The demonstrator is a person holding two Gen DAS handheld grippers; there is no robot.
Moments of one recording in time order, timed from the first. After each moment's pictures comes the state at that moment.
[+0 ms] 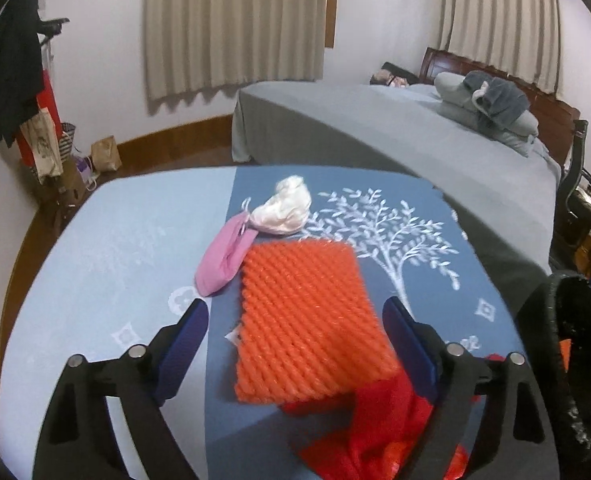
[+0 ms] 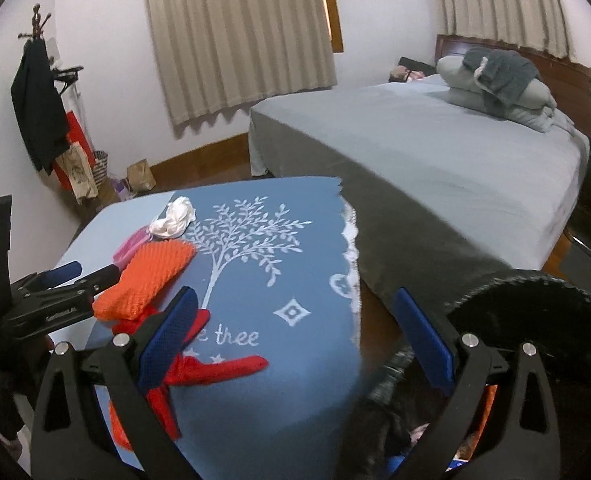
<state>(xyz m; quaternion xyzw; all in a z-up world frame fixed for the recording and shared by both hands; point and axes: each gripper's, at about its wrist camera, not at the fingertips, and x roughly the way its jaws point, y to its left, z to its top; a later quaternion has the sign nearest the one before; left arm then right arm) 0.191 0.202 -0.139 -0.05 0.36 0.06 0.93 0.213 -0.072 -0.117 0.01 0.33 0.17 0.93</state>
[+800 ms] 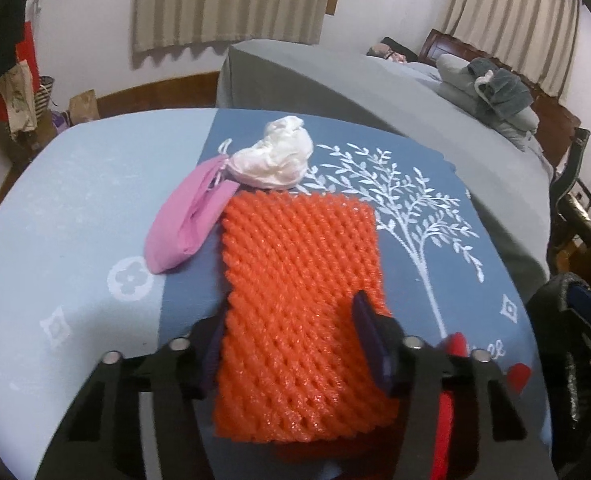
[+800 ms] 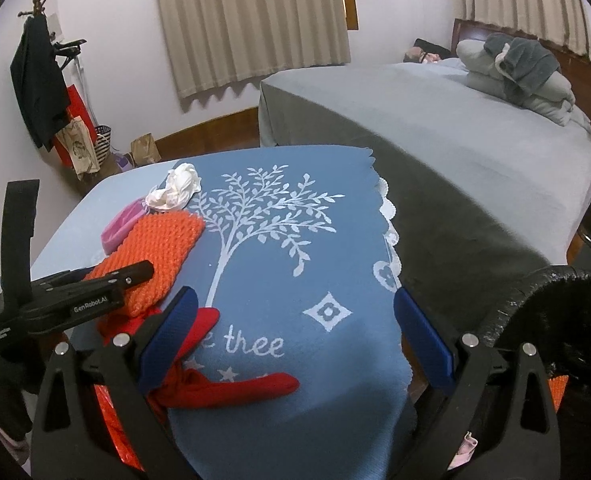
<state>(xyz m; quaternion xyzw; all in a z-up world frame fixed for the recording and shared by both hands) 0.222 0.218 -0.182 -0.11 0.41 0.02 0.91 0.240 -0.034 -0.150 -0.01 0.36 0.19 0.91</state>
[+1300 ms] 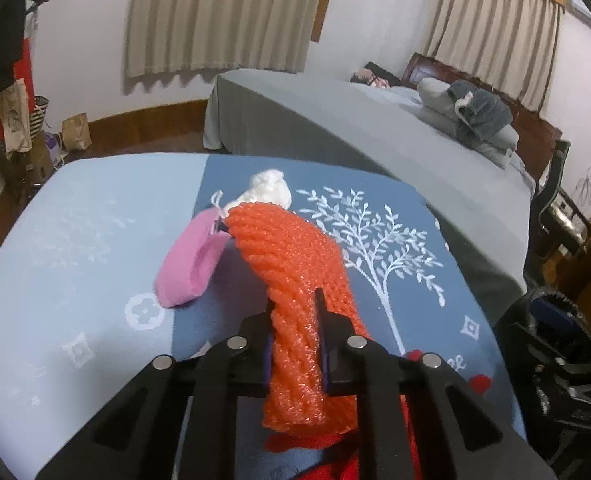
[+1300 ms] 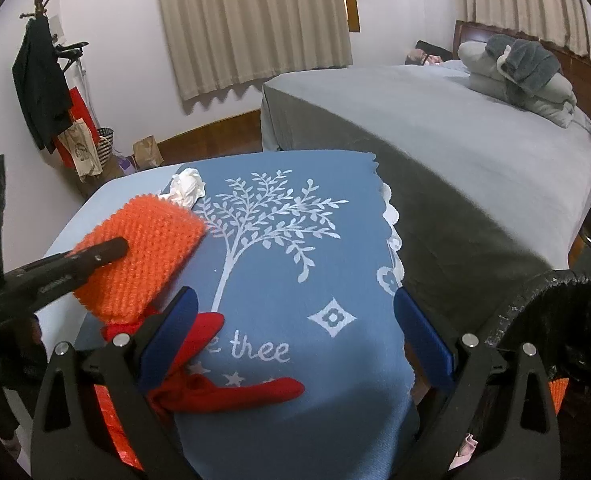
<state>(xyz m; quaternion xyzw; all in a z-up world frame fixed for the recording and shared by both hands) 0.206 0.217 -0.142 -0.11 0.36 0.00 0.93 0.240 -0.031 -0.146 0.00 0.36 0.19 0.91</state>
